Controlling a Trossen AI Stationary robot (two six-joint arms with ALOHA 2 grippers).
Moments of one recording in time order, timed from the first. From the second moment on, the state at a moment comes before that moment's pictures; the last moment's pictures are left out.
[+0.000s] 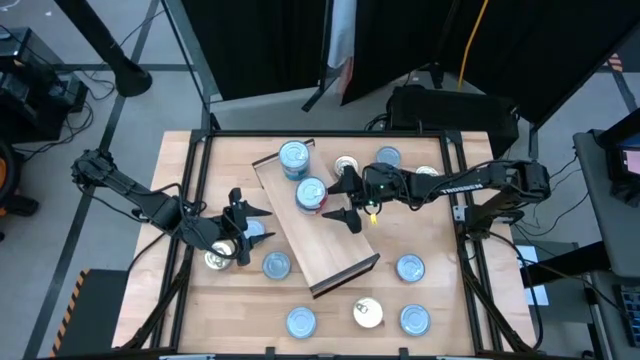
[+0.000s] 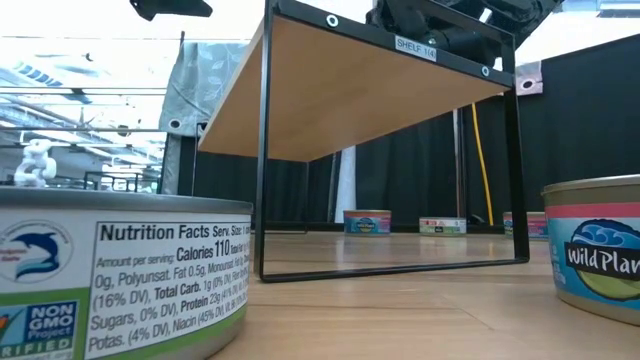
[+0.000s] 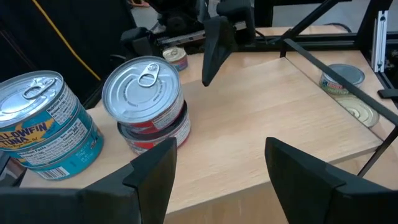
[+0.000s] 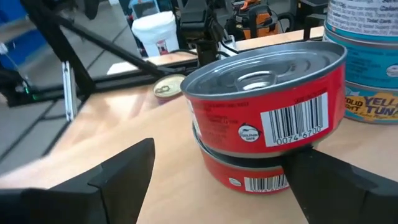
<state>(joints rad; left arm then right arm) -0.50 1.00 0.84 -0.35 -0.66 -0.22 -0.13 1.50 0.84 0.35 -0.21 0.15</state>
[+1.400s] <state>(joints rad) -0.50 1.00 0.84 -0.35 -0.67 -0.20 0.05 1.31 1.23 -0.93 0.05 0.19</state>
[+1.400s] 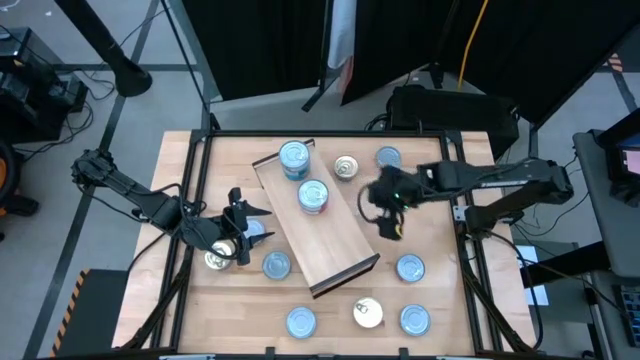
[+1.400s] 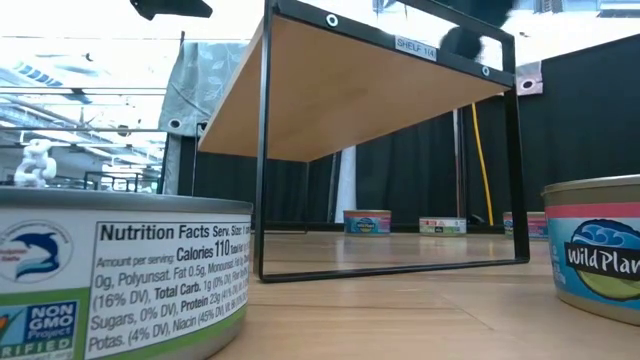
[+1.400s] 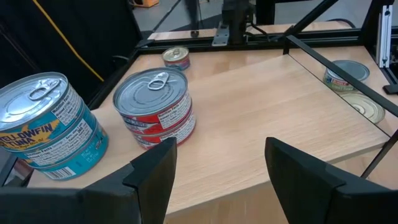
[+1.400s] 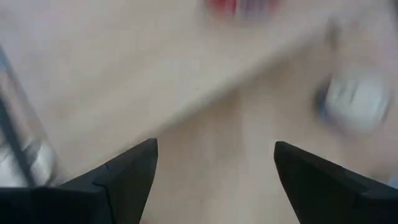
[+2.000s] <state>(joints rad) -0.50 1.00 0.84 -0.31 -0.67 -0.23 0.50 1.19 0.74 -0.89 0.05 1.02</state>
